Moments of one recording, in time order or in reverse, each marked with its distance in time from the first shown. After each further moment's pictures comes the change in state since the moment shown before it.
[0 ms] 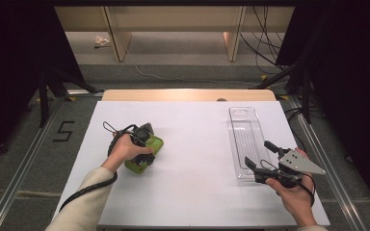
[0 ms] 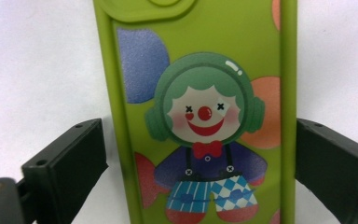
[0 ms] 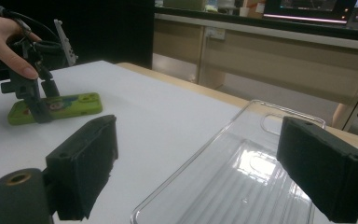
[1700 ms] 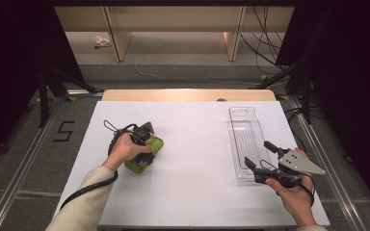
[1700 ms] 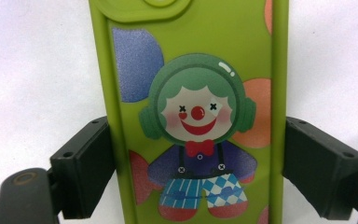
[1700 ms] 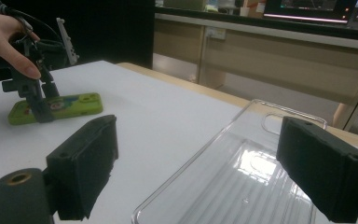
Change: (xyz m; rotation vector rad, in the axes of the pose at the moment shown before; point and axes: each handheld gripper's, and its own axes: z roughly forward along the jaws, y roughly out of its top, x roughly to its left) left arm 0.000 0.002 -0.002 0.012 -0.018 -0.013; right arm 0.000 0.000 0.000 0.002 0.001 0.001
